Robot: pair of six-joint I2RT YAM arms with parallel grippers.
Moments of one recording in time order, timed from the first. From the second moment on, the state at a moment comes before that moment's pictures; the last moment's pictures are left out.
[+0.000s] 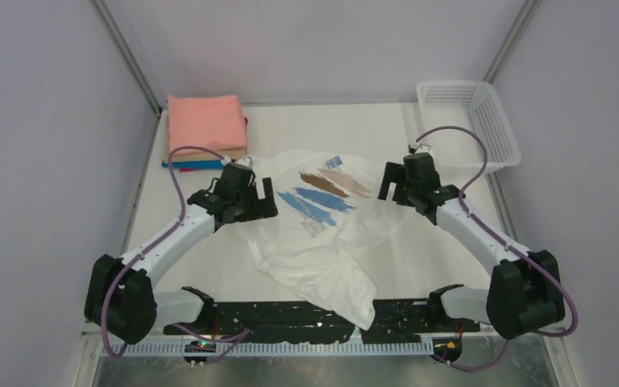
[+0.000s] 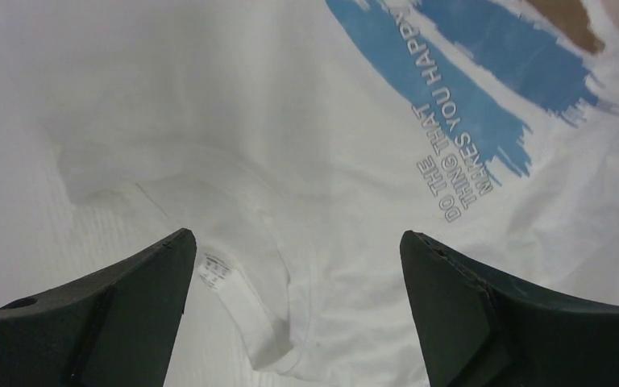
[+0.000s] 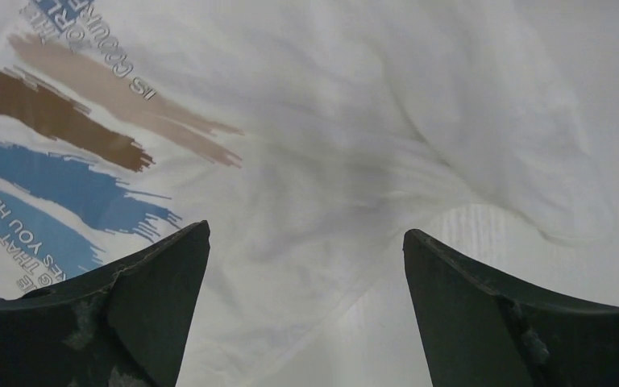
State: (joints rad) left arm -0.41 1.24 0.88 -0.51 -0.07 -0.53; right arm 0.25 1.19 0.80 -0.37 0.20 0.42
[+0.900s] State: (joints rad) left arm -0.53 1.91 1.30 -0.54 0.12 -0.57; right arm 0.42 1.56 0.83 -0.27 0.10 0.51
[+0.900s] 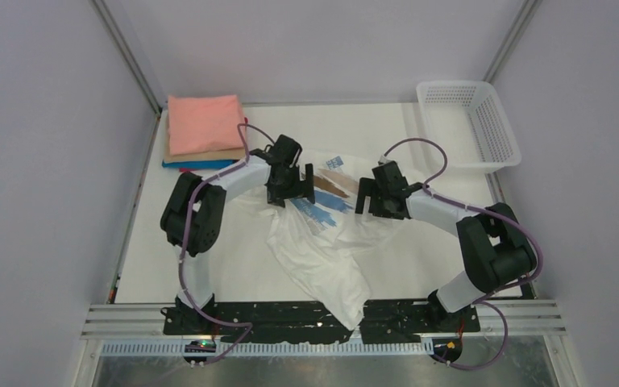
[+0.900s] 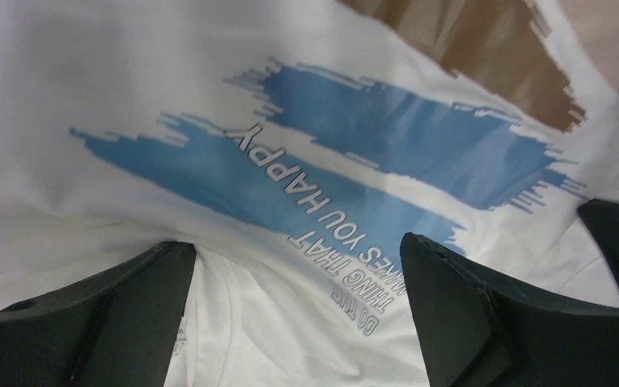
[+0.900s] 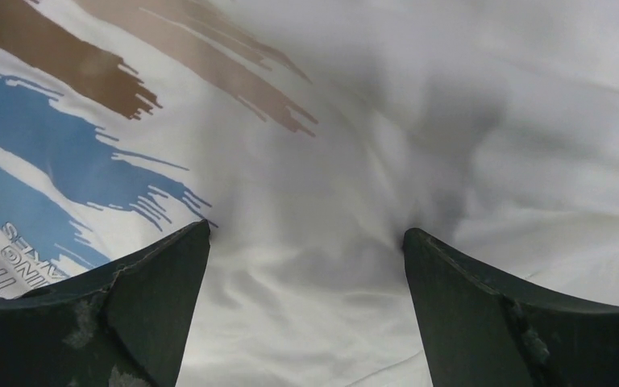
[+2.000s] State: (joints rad) left arm -0.44 1.92 1.75 -0.77 0.18 -0.42; right arm 0.64 1.18 0.78 -0.30 0.14 0.61
